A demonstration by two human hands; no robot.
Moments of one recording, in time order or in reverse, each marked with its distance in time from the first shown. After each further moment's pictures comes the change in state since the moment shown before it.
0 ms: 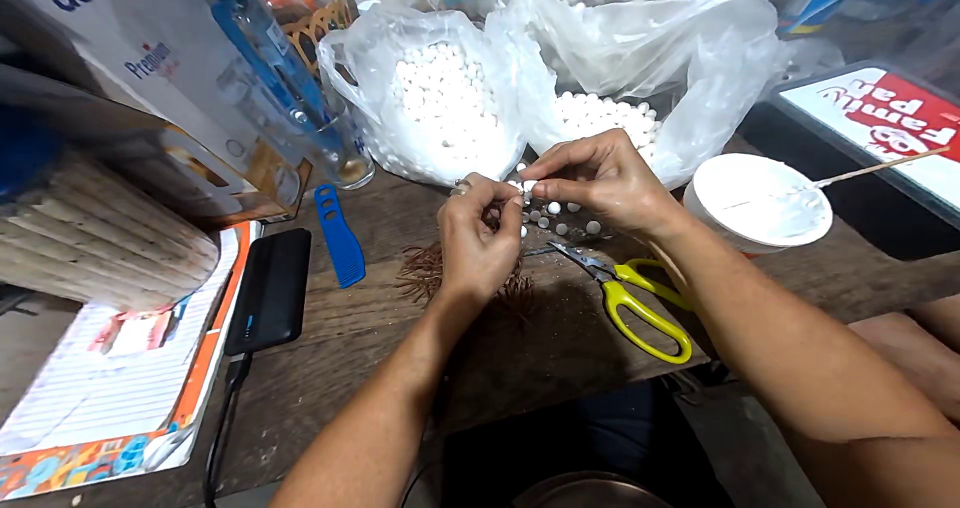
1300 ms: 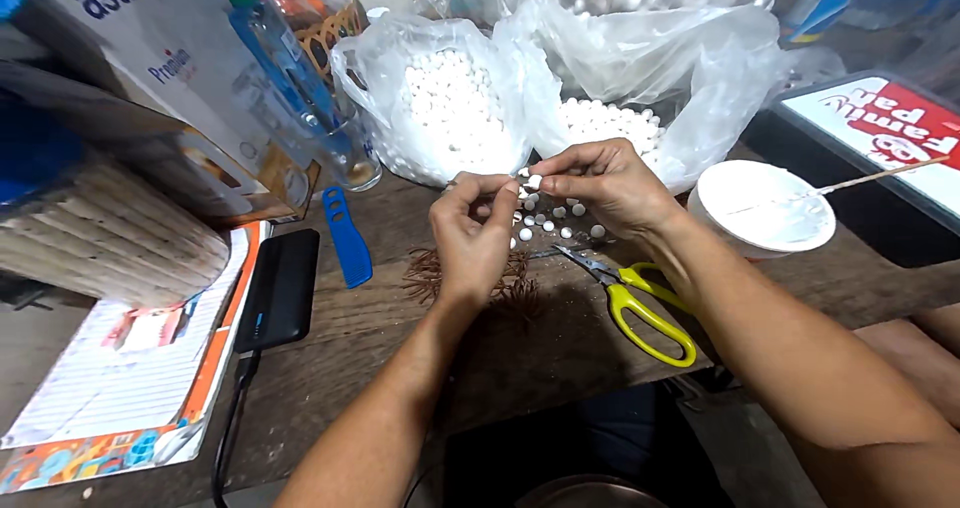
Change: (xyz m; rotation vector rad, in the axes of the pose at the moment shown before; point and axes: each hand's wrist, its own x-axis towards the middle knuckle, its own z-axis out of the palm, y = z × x) left_hand 0.001 0.008 -0.003 -0.182 0.117 -0.105; right_hand 0.001 -0.004 0.007 0.253 0.144 0.233
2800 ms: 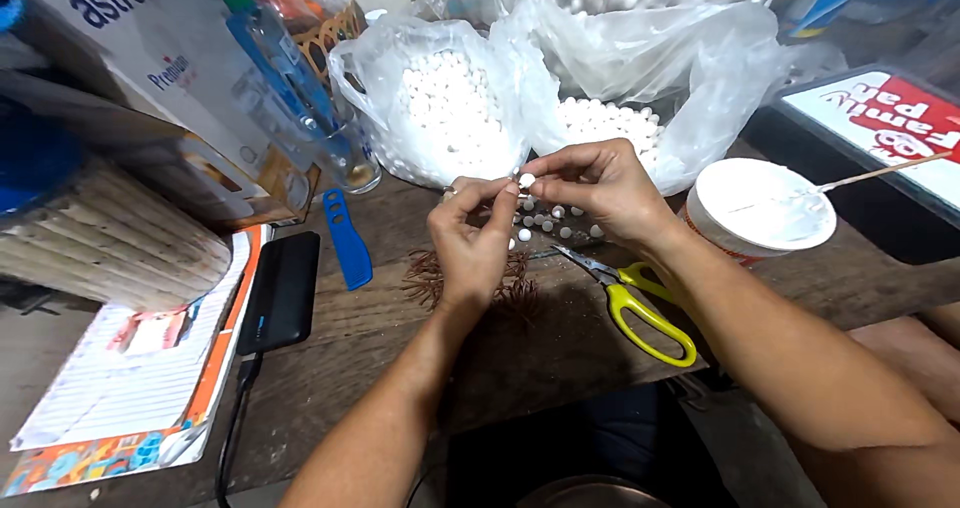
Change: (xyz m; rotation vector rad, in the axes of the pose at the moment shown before) left_hand -0.002 -0.008 0.004 -0.038 0.044 0.090; right_hand -0.005 -0.003 0.008 -0.183 0.011 -0.145
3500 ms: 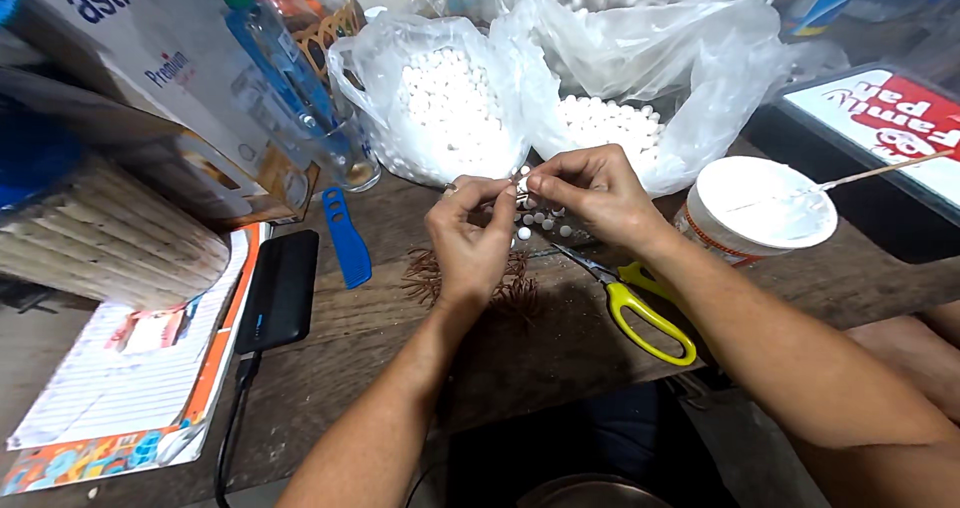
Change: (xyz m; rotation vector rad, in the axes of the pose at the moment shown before) left_hand 0.001 -0.001 -0.001 0.084 -0.014 0.056; right_hand -0.002 0.006 0.004 -0.136 -0.020 -0.070
